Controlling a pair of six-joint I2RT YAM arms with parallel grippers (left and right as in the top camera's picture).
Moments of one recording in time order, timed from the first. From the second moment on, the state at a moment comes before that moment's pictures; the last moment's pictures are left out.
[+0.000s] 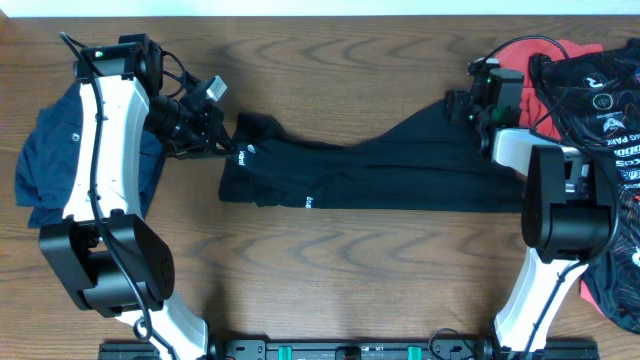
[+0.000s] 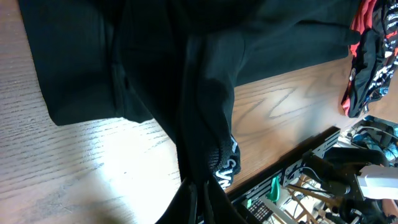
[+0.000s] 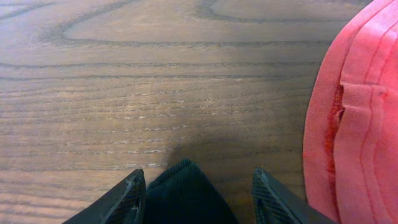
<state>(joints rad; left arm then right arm) 0.11 1.87 1.75 -1.55 0.59 0.22 -0.04 2.14 1.18 0.28 -0.16 0.09</state>
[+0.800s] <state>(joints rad) 0.11 1.87 1.75 -1.55 0.59 0.22 0.01 2.18 1.18 0.31 -0.06 0.11</state>
